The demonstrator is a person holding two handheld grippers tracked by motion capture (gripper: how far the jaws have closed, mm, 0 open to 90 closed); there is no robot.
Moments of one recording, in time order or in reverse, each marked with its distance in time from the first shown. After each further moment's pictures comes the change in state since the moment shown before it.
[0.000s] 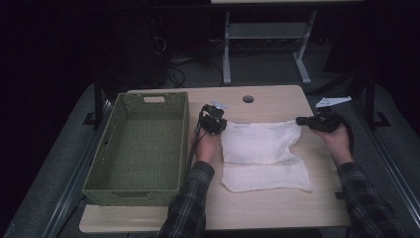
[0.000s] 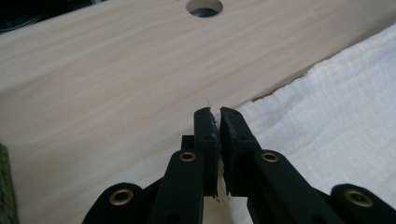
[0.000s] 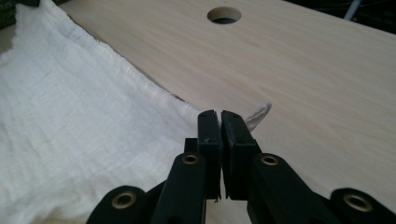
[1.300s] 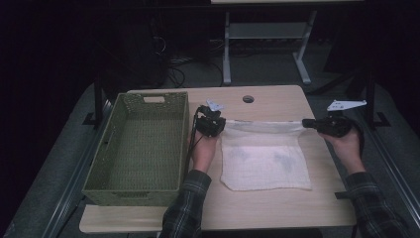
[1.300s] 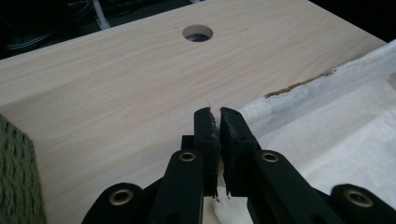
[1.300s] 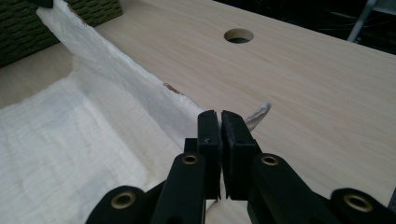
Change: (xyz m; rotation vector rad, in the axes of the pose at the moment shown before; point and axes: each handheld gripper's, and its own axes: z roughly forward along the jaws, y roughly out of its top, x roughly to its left) left arm -0.014 -0.008 -0.047 -0.080 -0.012 -0.016; right arm 0.017 -0.008 -0.037 -0.075 0.036 -0.009
